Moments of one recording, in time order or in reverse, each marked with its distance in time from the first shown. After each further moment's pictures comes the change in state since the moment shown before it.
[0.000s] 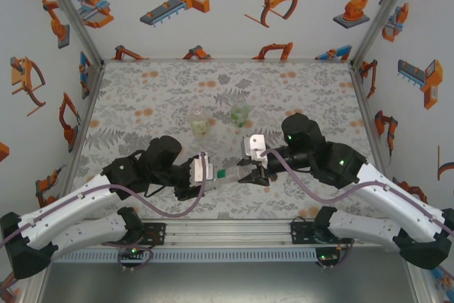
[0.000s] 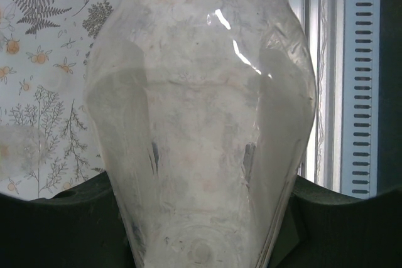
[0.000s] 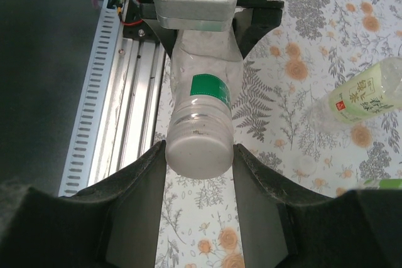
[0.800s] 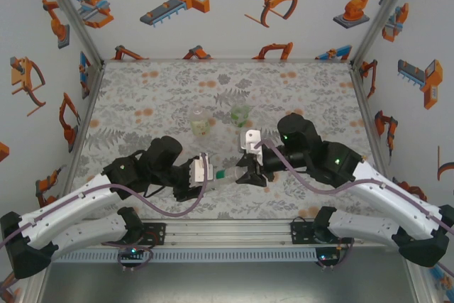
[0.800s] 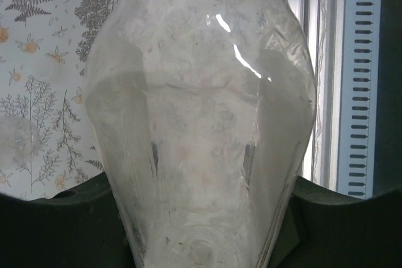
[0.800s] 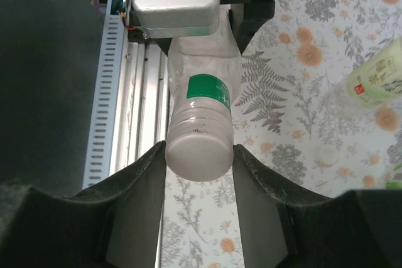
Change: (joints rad) left arm 0.000 0.002 0.000 -0.034 -0.008 0.000; right arm 0.013 0.015 -0.020 0.037 0.038 0.163
